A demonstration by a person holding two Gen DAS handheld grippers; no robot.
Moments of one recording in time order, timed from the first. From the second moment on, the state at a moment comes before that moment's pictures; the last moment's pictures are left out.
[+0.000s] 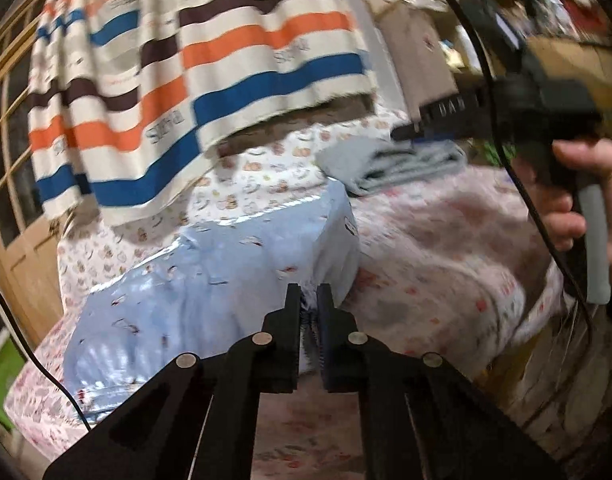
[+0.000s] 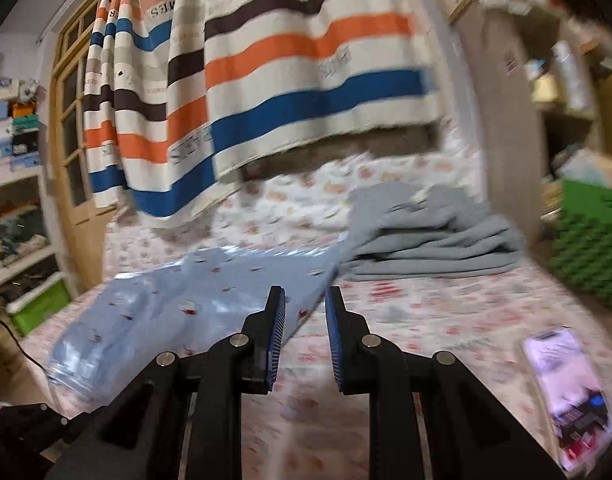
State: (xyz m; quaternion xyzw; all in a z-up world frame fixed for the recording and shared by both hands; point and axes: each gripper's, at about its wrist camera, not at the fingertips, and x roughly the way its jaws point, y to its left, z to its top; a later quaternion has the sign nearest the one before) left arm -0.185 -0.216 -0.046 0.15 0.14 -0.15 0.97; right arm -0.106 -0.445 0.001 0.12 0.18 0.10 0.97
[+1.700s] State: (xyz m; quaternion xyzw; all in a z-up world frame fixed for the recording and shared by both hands) left arm -0.182 -0.057 -0.048 -0.03 0.13 -0.05 0.99; right arm 0.254 -0.208 0.098 0.11 0.39 0.19 0.89
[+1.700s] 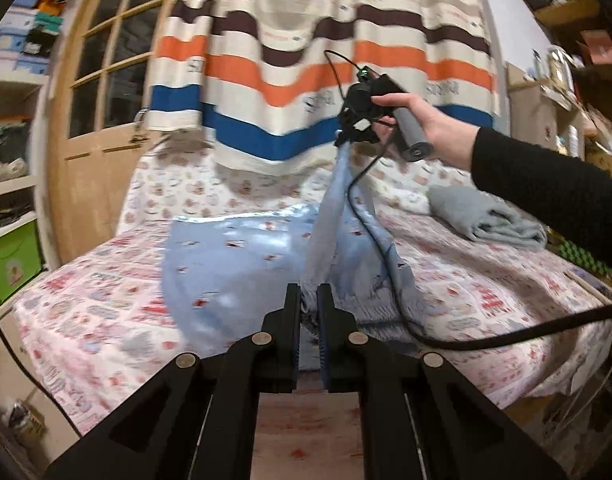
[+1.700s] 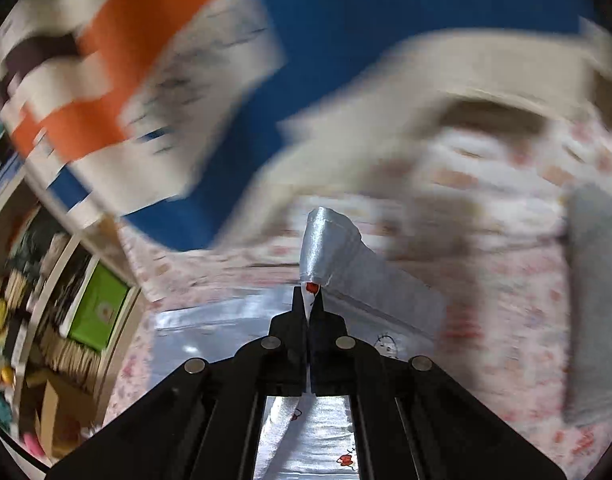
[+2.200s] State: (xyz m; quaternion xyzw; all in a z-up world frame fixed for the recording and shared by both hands) left arm -0.196 0.003 -0.069 -0.07 0.16 -0.01 0.98; right arm 0.260 0.036 0.050 0.07 0.44 0.31 0.84
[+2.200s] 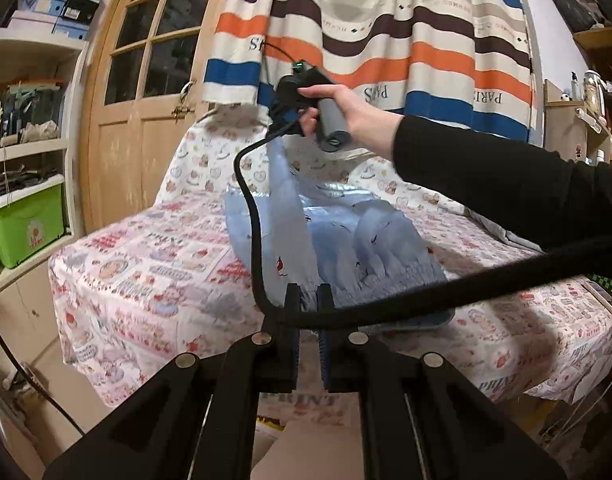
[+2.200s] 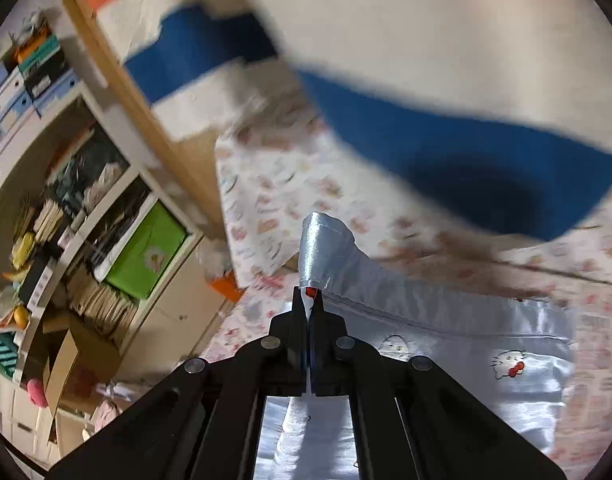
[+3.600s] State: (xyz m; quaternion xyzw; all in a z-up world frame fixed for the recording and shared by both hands) left arm -0.216 0.051 -0.071 -0.03 0.13 0.03 0.99; right arm 0.156 -0.088 0.122 0.09 0.24 0.35 0.90
